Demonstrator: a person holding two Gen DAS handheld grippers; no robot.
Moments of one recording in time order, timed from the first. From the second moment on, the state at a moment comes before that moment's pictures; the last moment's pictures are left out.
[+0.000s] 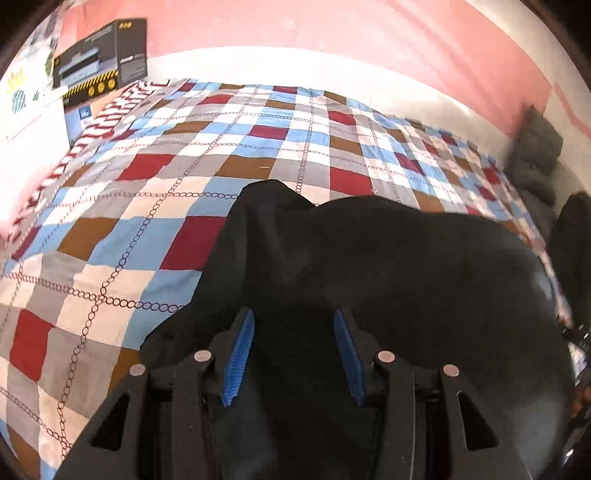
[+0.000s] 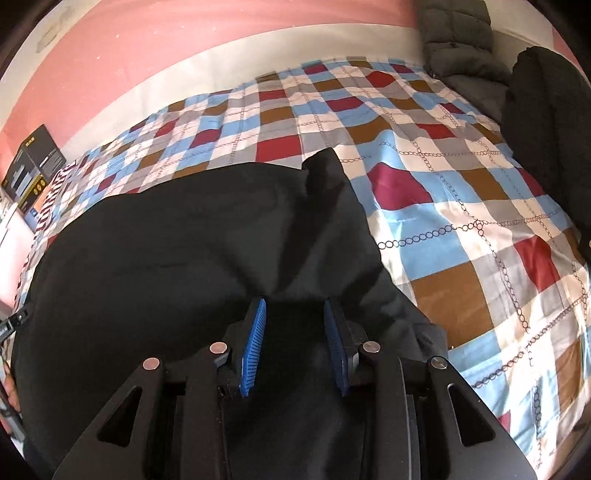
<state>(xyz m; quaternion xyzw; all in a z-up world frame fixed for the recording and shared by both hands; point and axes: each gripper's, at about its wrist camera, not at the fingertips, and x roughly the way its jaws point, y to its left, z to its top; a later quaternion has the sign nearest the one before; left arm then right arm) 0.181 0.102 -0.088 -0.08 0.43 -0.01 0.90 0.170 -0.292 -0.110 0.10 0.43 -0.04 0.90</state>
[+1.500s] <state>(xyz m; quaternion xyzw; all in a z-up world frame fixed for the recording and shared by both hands) 0.042 0.071 -0.063 -0.03 0.45 0.02 0.89 0.027 -0.292 -0.099 0.09 0.43 -0.03 0.90</state>
